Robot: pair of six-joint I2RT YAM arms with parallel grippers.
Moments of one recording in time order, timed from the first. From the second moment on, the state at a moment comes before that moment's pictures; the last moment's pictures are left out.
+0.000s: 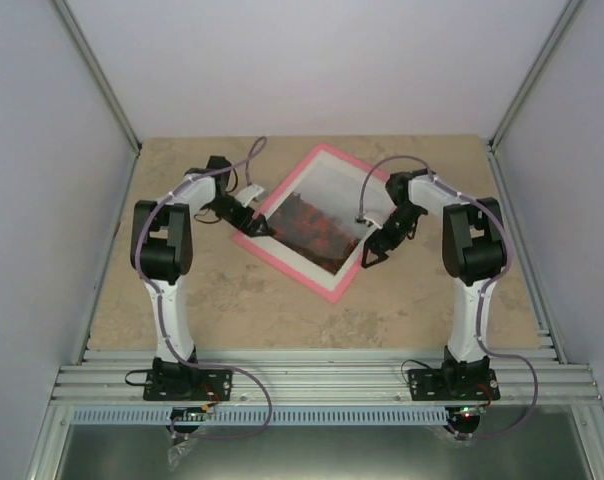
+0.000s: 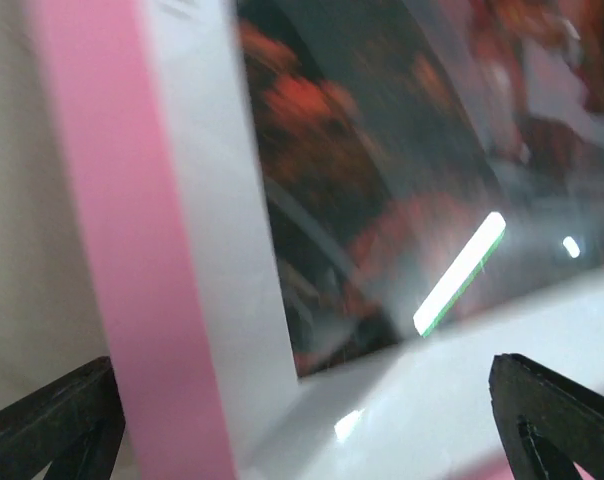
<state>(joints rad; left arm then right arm) -0.12 2.17 1.61 -0.81 0.54 0.53 0.26 2.11 1.51 -1.22 -0.53 -0.78</state>
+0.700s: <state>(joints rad) -0.19 1.84 1.14 -0.98 0.53 0.81 0.22 2.09 1.46 -1.03 -0.62 -0.64</state>
